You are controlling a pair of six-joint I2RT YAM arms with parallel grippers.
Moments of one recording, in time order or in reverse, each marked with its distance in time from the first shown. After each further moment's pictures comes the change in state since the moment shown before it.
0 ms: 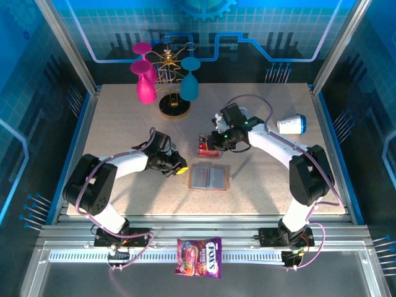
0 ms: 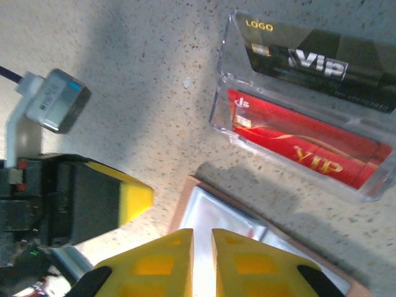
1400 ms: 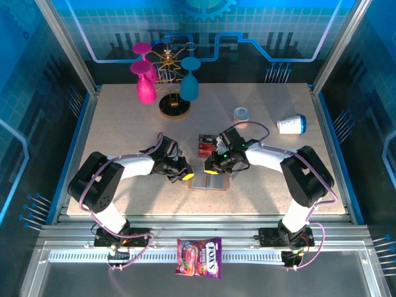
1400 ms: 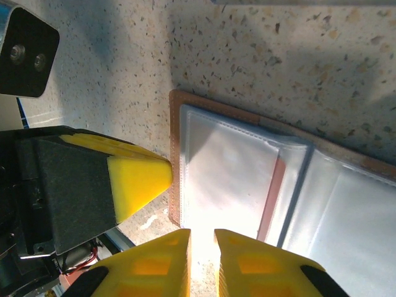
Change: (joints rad) left arm -0.092 0.032 -0.035 0.064 0.005 -0.072; right arm 0.055 0.002 -0.324 0.283 -0.172 0.269
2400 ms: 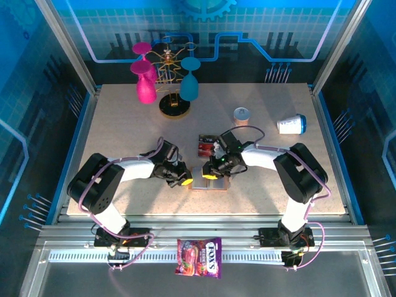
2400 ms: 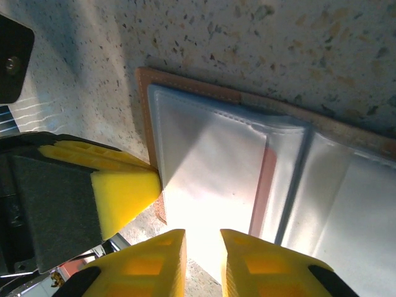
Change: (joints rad) left arm -0.022 -0.004 -0.038 -0.006 0.002 -0.003; right arm 0.023 0.064 -0.002 0.000 -0.029 -0.001
